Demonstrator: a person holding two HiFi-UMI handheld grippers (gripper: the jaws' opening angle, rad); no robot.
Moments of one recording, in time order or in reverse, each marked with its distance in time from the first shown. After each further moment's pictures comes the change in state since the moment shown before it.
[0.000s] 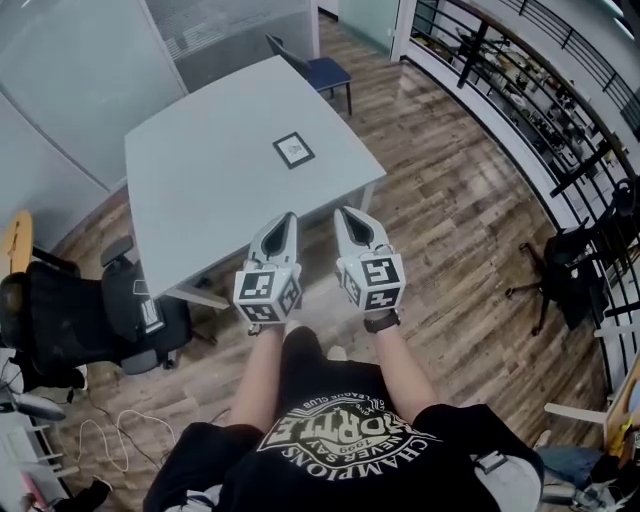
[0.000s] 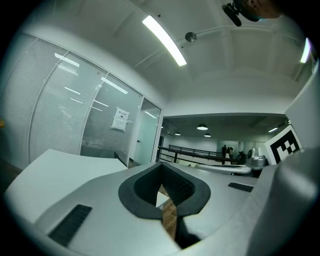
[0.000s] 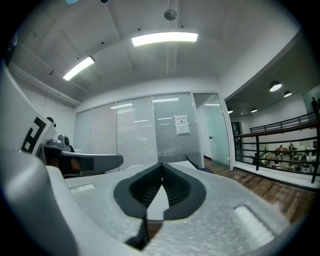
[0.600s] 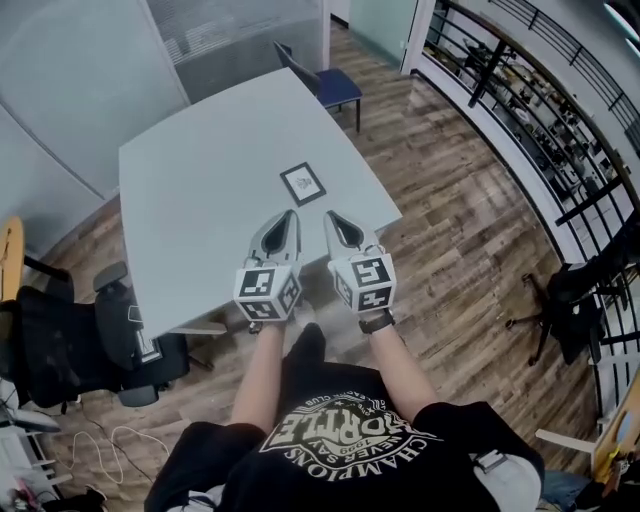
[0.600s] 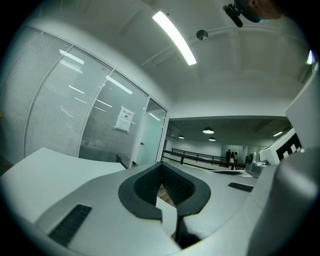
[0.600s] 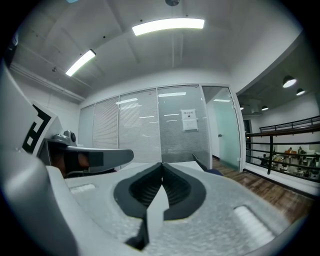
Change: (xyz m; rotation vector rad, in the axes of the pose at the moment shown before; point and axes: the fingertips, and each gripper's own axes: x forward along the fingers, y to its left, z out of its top) left arm 0.149 0.115 0.015 -0.039 -0.039 0.027; right arm 0.189 -0.030 -0.007 -0.039 0.043 0.092
